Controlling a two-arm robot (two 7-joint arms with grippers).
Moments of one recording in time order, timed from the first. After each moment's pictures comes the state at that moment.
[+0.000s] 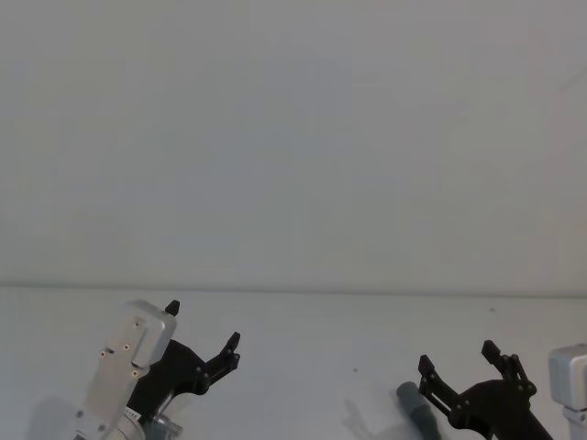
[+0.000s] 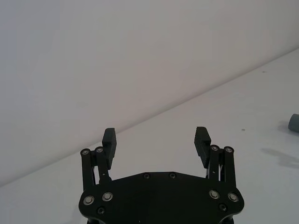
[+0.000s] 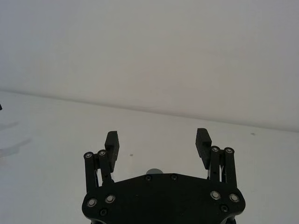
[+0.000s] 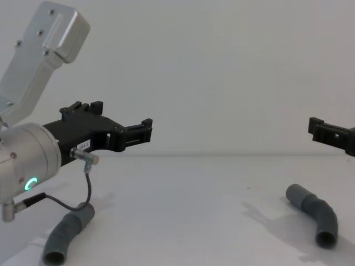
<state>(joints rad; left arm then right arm) -0.24 0.38 0.45 -1.63 -0.20 0.01 -0.01 -0.01 0.34 -0.23 -1.77 0.29 0.03 0.07</state>
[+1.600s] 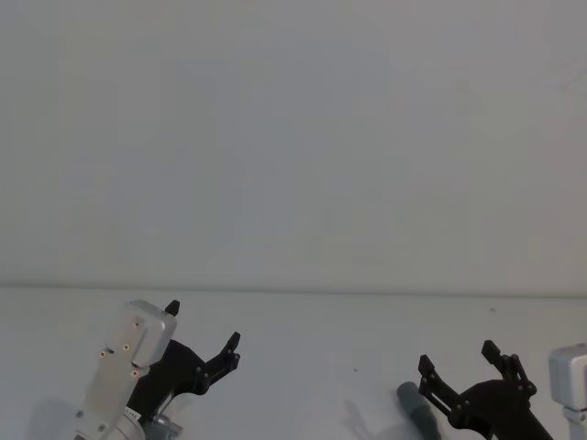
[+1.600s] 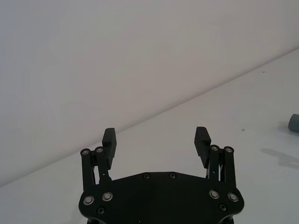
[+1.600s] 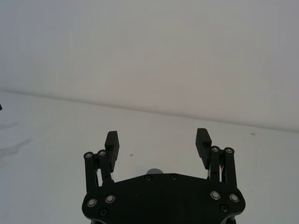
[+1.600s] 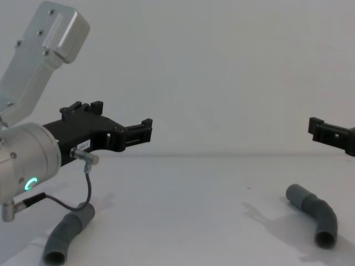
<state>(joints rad) -0.24 0.38 0.45 -1.63 -0.20 0.01 -0.01 -0.01 0.34 -0.23 -1.77 0.29 0.03 0.07</state>
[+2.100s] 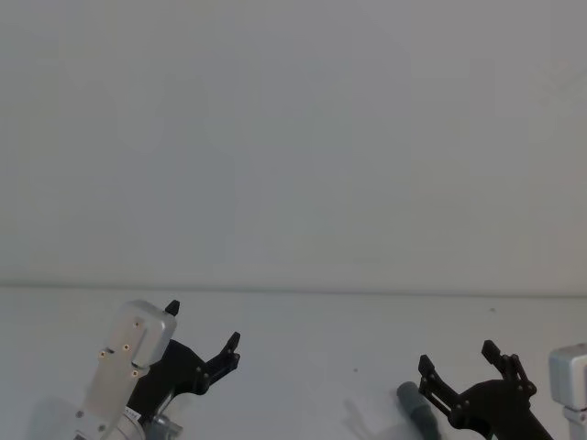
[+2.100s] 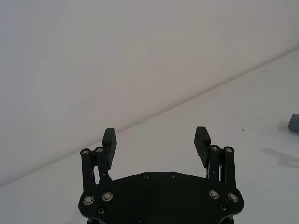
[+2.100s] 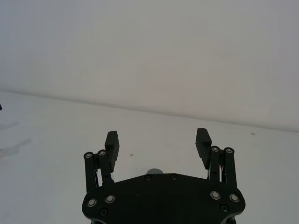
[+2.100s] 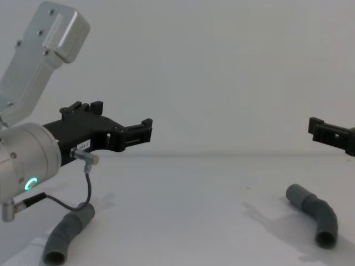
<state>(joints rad) -0.24 0.38 0.45 -1.63 -0.20 0.01 -0.01 -0.01 0.34 -0.23 -1.77 0.29 0.03 0.07</state>
